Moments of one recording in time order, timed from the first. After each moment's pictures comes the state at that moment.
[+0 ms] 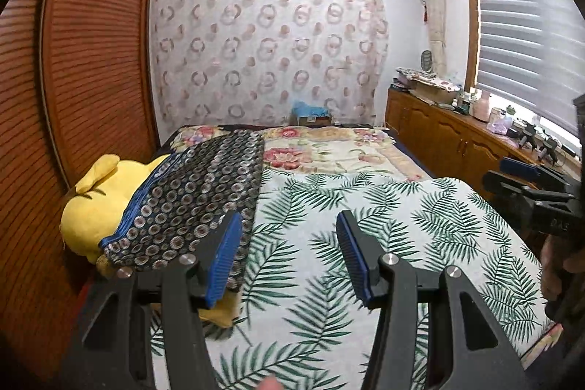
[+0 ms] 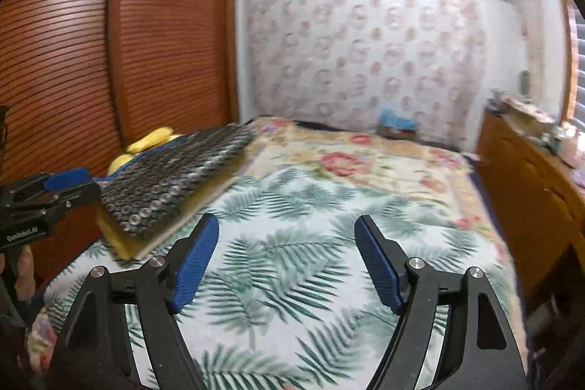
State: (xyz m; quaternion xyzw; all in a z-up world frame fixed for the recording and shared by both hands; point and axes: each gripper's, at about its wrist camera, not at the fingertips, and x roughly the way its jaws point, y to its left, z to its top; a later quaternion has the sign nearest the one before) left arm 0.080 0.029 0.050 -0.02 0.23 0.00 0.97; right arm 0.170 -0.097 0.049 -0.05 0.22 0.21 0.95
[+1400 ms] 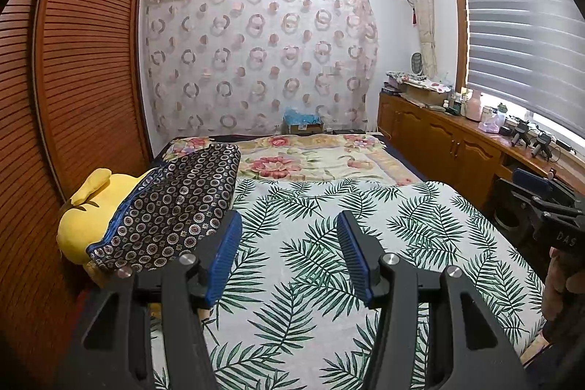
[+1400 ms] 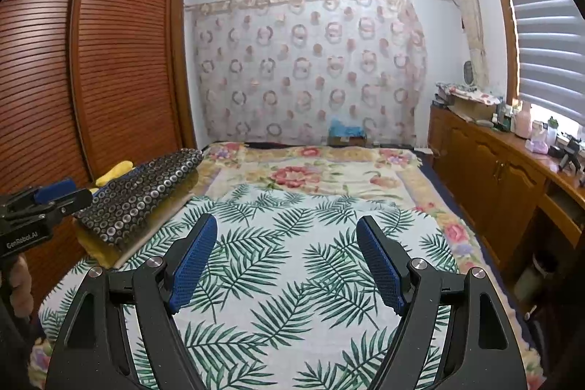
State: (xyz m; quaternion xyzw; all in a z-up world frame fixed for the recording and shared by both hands) left arm 0.077 -0.010 0.061 0.00 0.22 -0.01 0.98; right arm 0.133 -0.163 0.053 -0.01 0.19 0.15 0.97
